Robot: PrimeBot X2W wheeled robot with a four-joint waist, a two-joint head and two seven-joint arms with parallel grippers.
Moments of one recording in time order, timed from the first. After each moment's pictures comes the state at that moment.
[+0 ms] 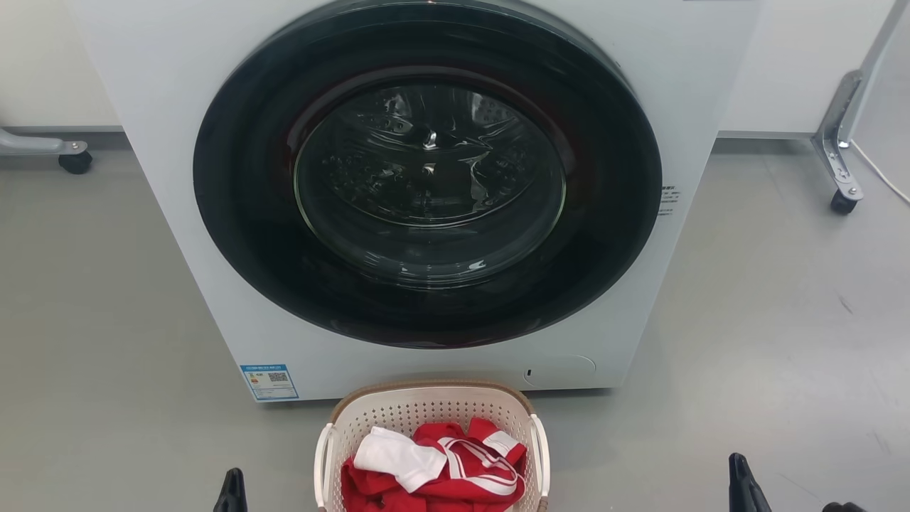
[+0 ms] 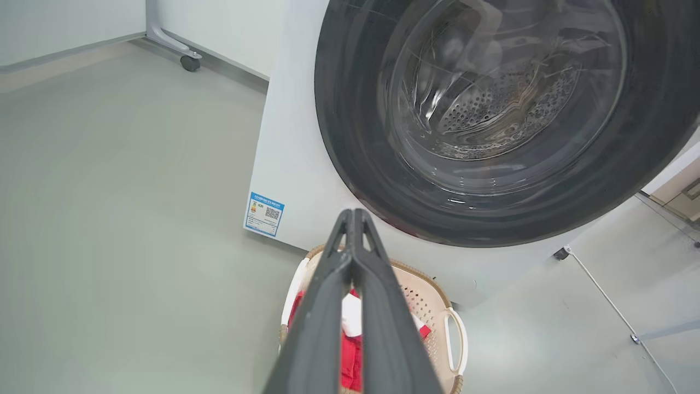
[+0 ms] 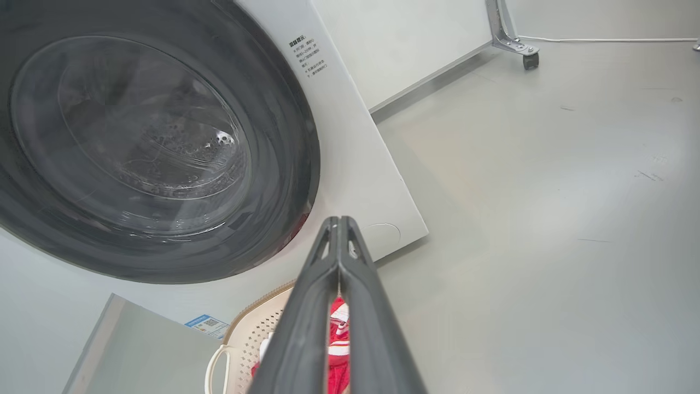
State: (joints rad) left arm 0.18 0.06 -0.08 0.13 -0.55 0.07 -0.16; right arm 0.15 -0.04 0.13 0.14 0.60 -0.07 -0.16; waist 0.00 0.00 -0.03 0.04
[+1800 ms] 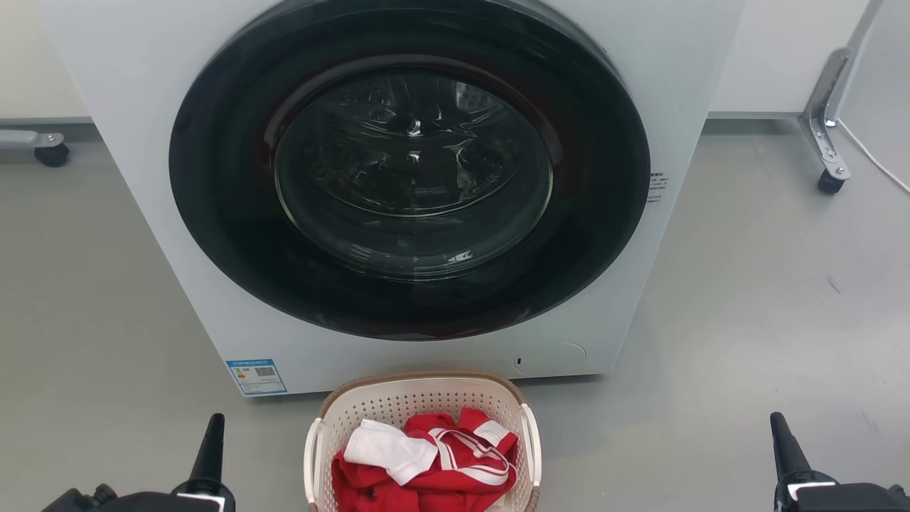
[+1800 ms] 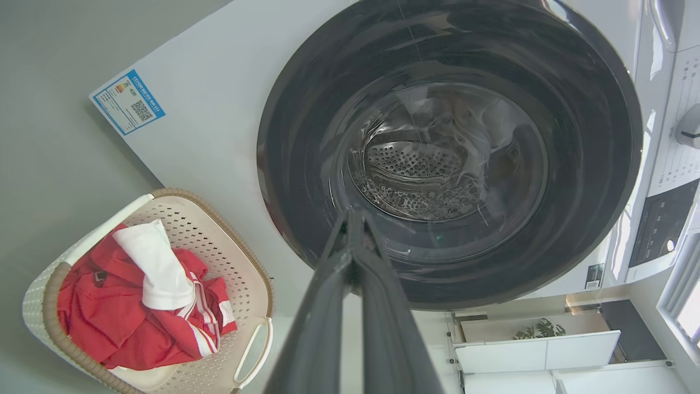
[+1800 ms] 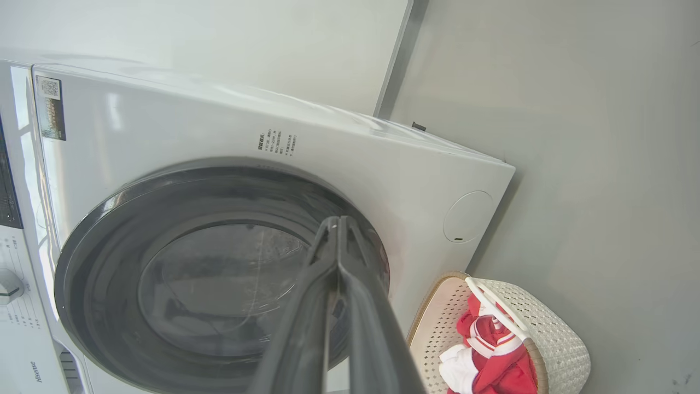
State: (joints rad) left arm -0.01 0.05 0.05 0.25 -1.32 -0.07 0.05; right arm -0.02 -0.04 -0.07 0.26 1.34 0.07 0.04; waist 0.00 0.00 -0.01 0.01
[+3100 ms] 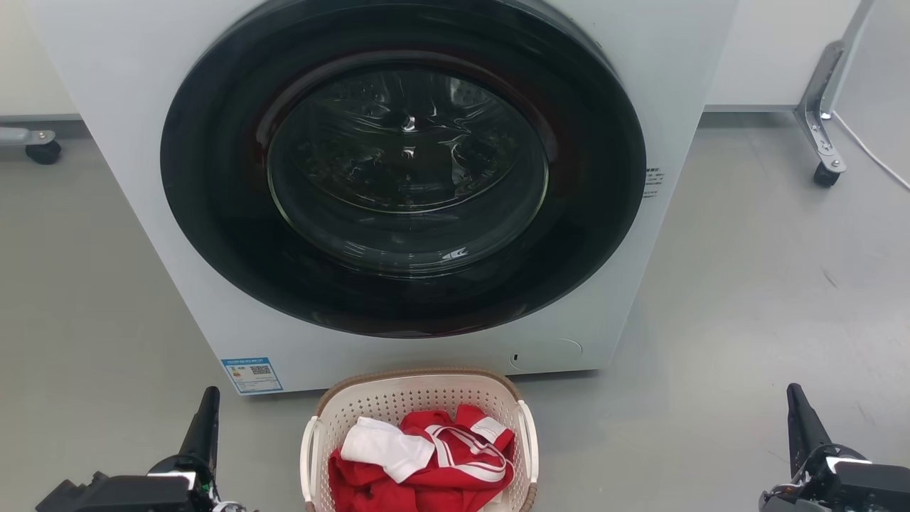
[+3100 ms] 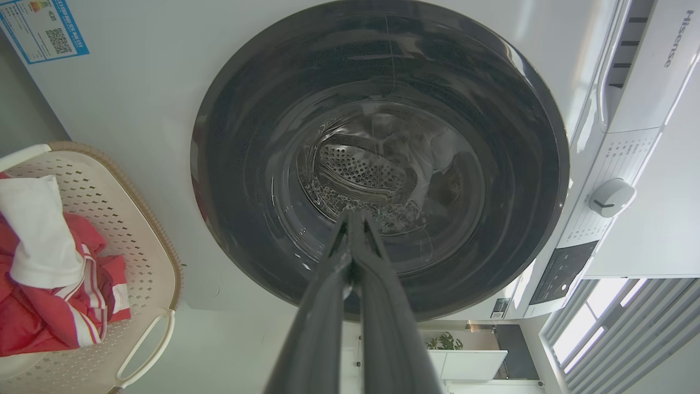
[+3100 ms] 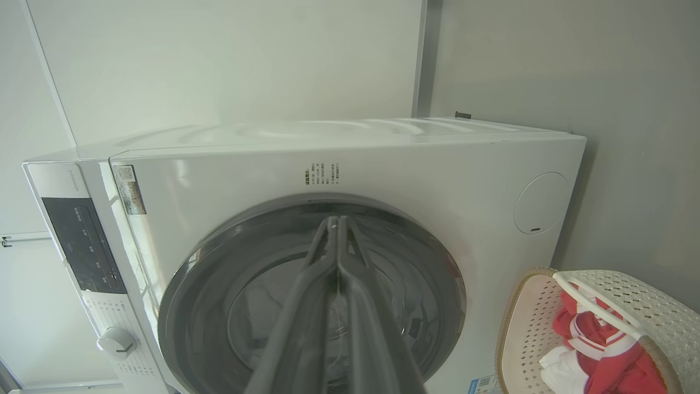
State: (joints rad) left arm -0.08 0.04 0.09 0.29 -1.60 -0.12 0.11; right arm -0.09 -0.04 -0.13 0.30 1.60 0.12 0.11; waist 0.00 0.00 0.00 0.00
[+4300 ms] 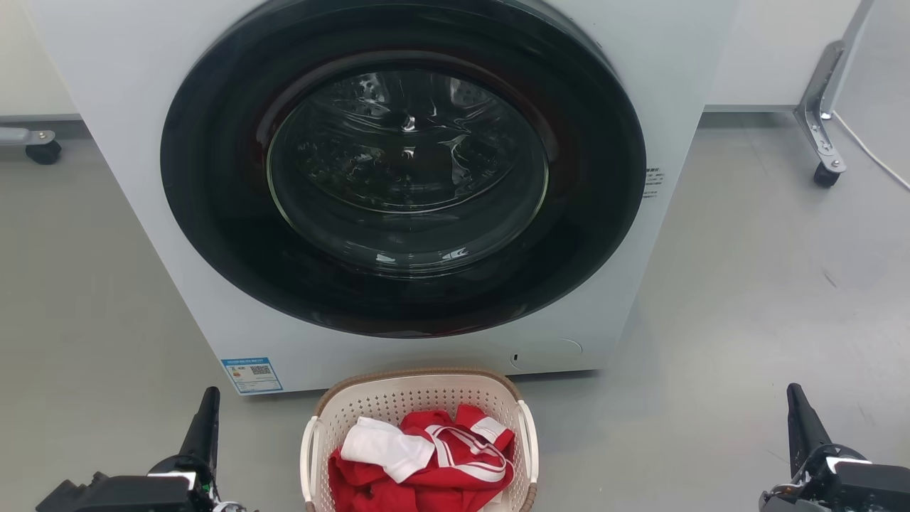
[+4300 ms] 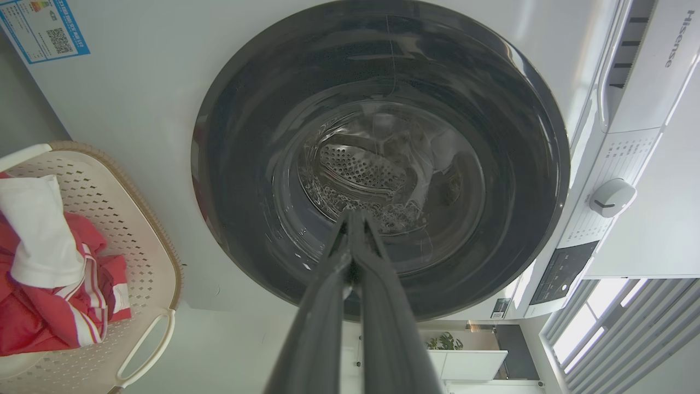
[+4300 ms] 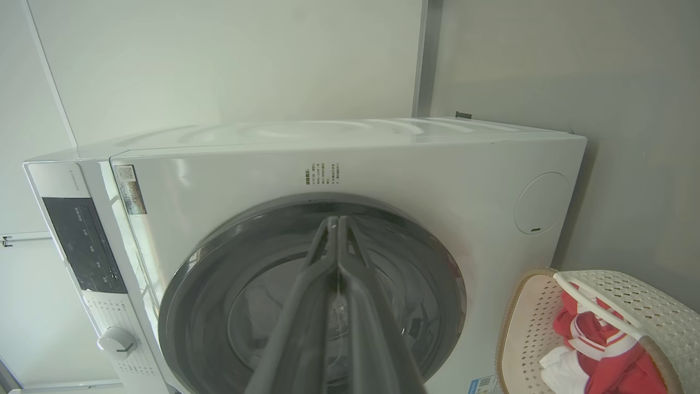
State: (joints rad) left arm -0.08 0.04 0.09 0.30 -1.60 -0.12 0.11; right arm -0.09 -0.04 -0.13 0.30 1.60 0.12 0.11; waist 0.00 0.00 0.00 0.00
